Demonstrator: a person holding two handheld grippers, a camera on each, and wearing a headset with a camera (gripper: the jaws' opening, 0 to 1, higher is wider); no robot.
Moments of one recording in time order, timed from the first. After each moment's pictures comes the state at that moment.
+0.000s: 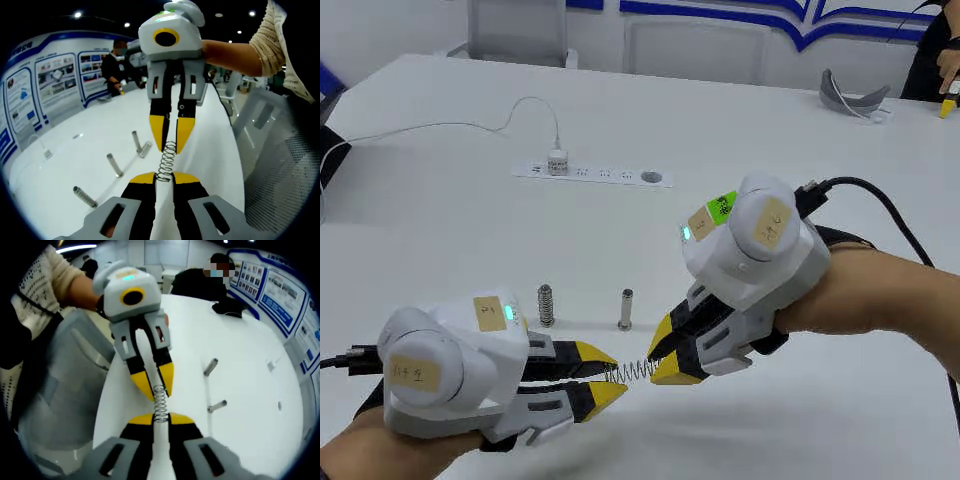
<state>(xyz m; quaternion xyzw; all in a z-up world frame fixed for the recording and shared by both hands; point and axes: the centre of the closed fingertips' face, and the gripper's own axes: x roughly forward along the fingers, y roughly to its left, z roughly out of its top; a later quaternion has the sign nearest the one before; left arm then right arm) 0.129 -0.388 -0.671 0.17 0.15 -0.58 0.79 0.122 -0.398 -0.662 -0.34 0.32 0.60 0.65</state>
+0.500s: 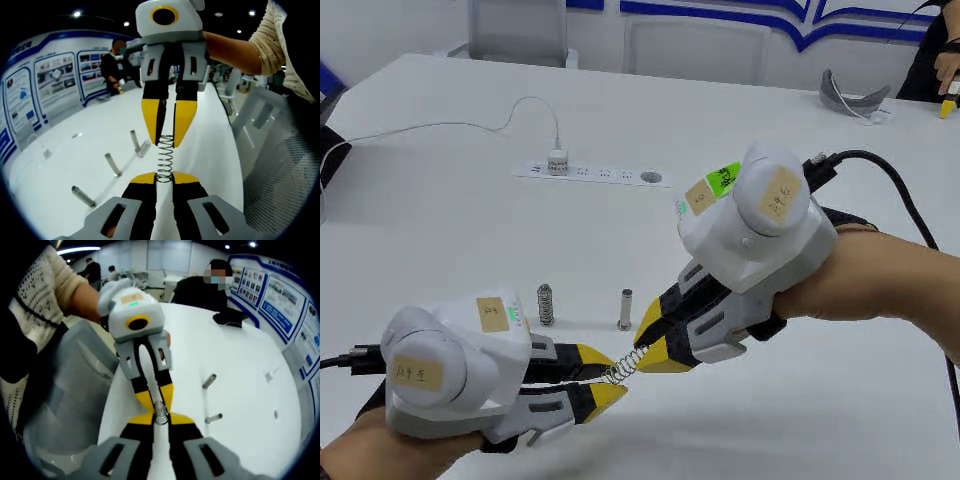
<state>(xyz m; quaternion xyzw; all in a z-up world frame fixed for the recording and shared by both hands) 0.126 -0.389 -0.672 0.17 0.15 -0.58 0.78 0.117 -0.381 -0.637 -0.33 0.30 0.61 0.65</state>
